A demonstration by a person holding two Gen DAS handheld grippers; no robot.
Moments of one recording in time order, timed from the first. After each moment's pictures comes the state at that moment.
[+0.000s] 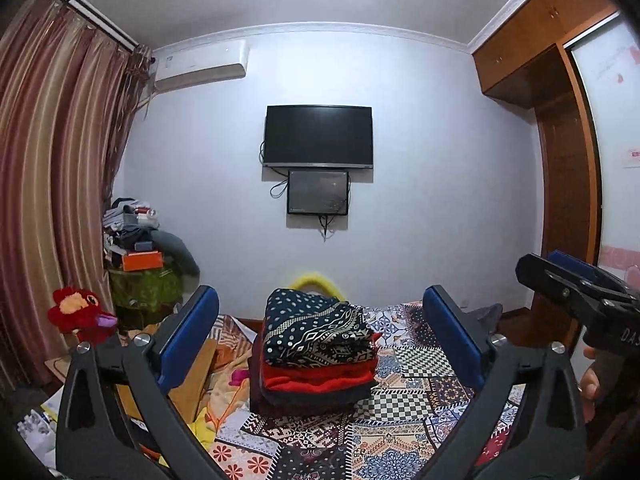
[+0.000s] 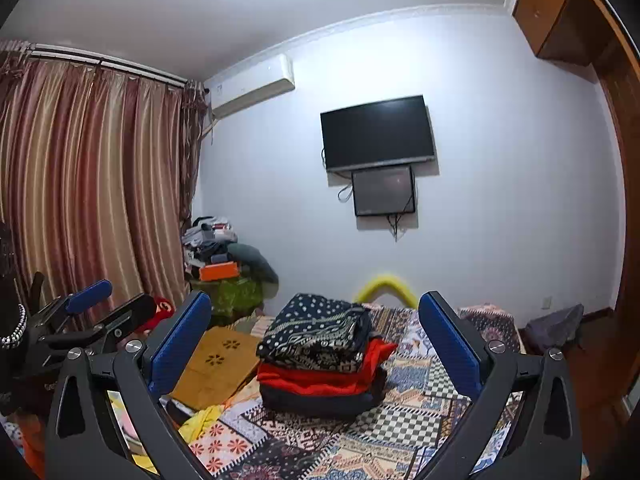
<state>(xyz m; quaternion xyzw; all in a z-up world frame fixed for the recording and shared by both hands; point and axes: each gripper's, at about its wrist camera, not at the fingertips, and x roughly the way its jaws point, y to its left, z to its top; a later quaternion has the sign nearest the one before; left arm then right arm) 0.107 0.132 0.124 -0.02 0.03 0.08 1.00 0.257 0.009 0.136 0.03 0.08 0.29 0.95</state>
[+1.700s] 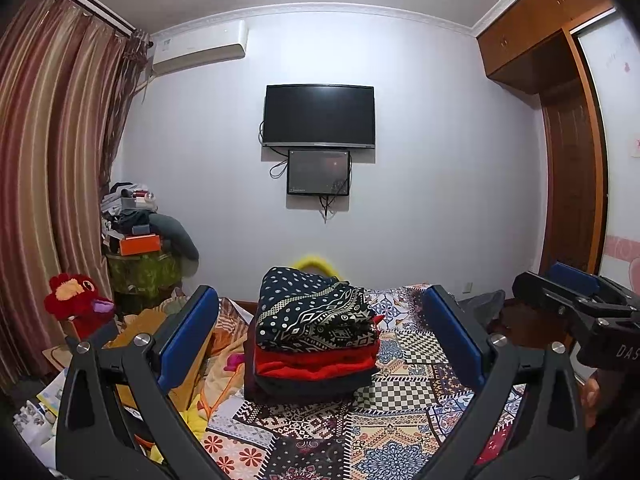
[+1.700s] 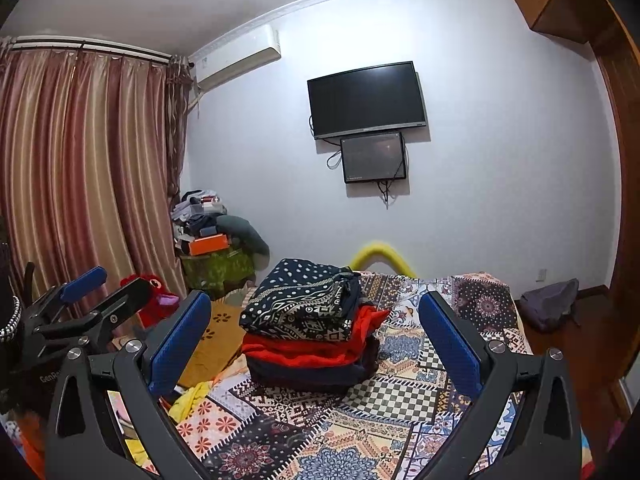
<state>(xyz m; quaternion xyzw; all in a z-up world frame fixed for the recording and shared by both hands) 0.134 0.130 0.097 -0.02 0.06 0.08 0.99 0.263 -0.002 0.125 0.02 0.13 0.28 0.95</state>
